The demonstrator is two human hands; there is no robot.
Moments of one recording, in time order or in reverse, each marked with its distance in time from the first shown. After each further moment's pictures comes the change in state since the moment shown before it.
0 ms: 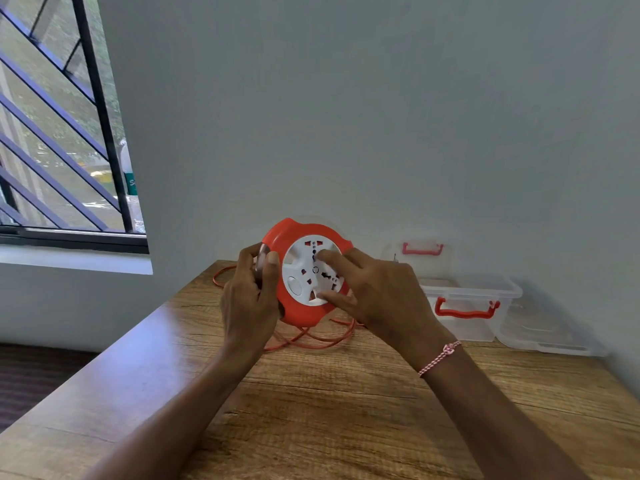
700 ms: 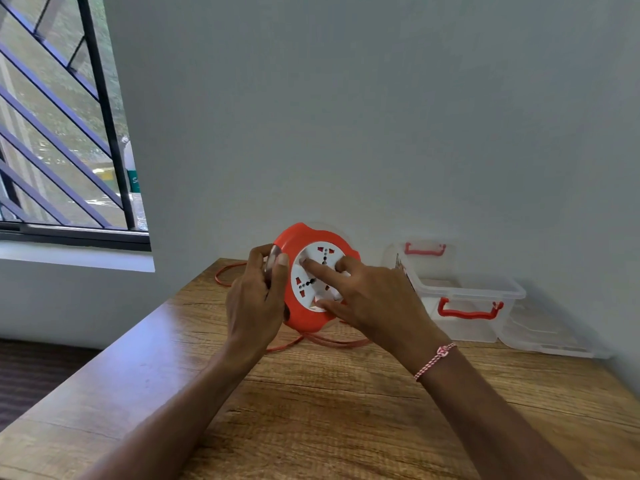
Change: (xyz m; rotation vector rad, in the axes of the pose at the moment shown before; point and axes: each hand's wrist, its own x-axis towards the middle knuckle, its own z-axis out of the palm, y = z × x) left_hand 0.001 -0.001 0.001 0.038 -0.075 0.022; right_hand -0.001 -0.013 0.000 -0.106 -0.186 -0.060
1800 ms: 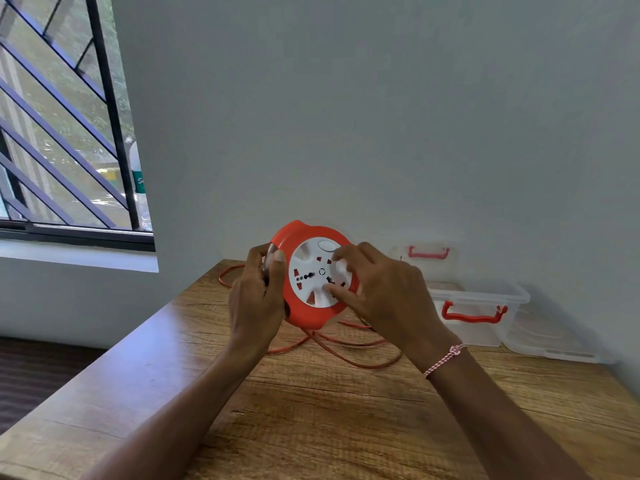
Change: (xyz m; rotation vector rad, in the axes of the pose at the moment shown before) left_hand 0.003 -0.003 -0.001 -0.062 0.048 -0.075; right_hand 0.003 0.008 -0.001 0.204 0.176 0.187
